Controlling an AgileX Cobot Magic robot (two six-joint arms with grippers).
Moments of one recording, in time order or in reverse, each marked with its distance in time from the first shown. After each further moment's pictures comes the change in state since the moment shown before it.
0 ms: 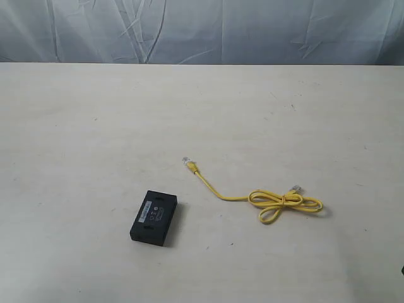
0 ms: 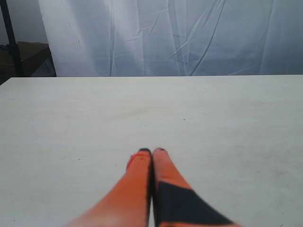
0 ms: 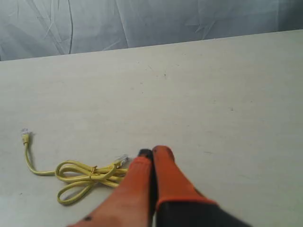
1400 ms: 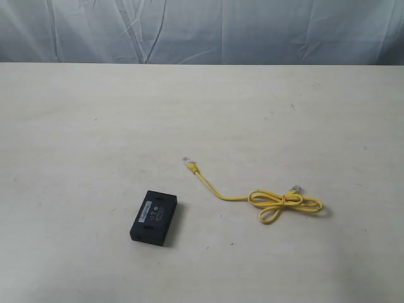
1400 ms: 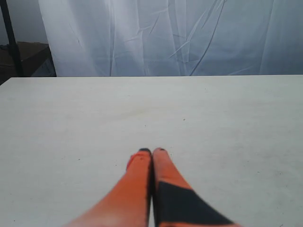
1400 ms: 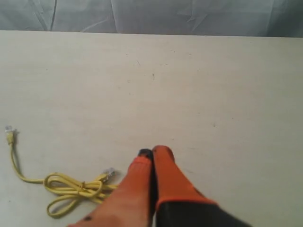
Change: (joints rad) left arm 0.000 0.000 0.000 0.000 -0.002 0.000; right arm 0.000 0.457 -0.348 -0.091 0.055 -0.028
